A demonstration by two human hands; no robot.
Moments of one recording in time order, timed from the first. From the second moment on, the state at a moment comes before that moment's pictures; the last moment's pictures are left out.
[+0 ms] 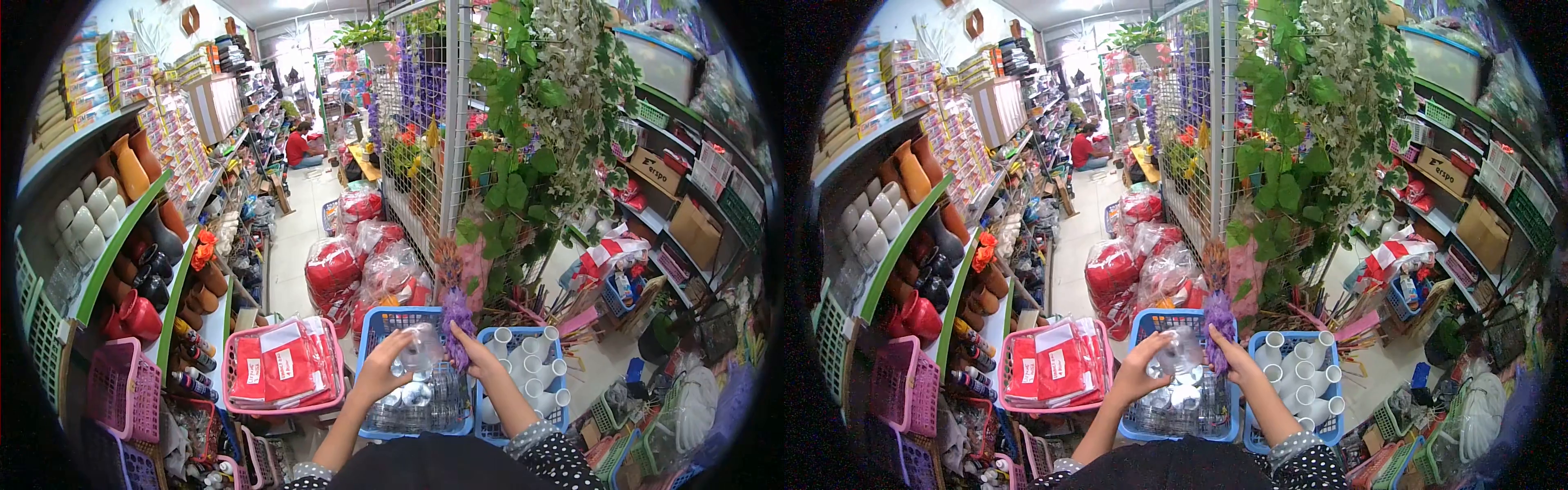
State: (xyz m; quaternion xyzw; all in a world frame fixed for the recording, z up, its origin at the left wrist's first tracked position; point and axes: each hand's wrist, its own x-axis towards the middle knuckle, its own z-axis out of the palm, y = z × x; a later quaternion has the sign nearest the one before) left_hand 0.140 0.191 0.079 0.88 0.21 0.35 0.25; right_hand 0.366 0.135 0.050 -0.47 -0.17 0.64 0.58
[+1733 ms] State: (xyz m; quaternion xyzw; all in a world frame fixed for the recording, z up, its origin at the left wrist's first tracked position) left_hand 0.148 0.249 -0.059 0.84 0.35 0.37 0.20; right_hand 0.411 -0.011 0.053 -0.76 -0.59 0.17 0.23
